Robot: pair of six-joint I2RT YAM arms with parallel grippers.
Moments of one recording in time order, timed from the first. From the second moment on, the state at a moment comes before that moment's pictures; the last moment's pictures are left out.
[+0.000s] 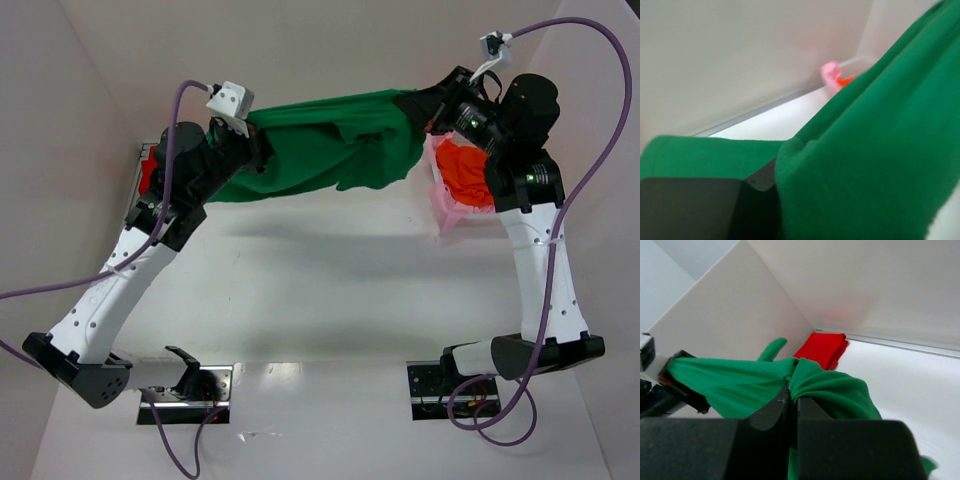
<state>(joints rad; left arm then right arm) -0.49 1.26 1.54 -0.25 0.05 -0.08 0.13 1.36 1.83 -0.39 -0.53 0.59</state>
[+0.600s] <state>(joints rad) -0.49 1.21 1.45 -0.49 -0.23 0.04 0.14 1.14 1.40 -0.31 -0.55 0.62</state>
